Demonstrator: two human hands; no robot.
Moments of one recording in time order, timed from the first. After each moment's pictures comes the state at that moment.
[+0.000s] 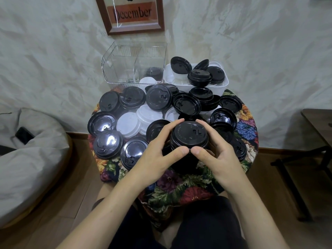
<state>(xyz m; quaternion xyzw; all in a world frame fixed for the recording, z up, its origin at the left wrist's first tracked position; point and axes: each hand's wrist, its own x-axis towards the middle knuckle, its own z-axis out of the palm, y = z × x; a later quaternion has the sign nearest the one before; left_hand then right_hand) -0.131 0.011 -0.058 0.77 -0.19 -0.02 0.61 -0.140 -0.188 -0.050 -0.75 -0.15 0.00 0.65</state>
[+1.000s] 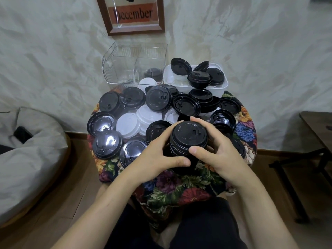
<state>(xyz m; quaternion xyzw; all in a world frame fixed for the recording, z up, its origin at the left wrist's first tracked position) -0.121 0.017 -0.057 0.78 -0.17 -0.09 0.59 -0.124 -0.198 -0.038 -0.77 -0.19 0.06 0.60</state>
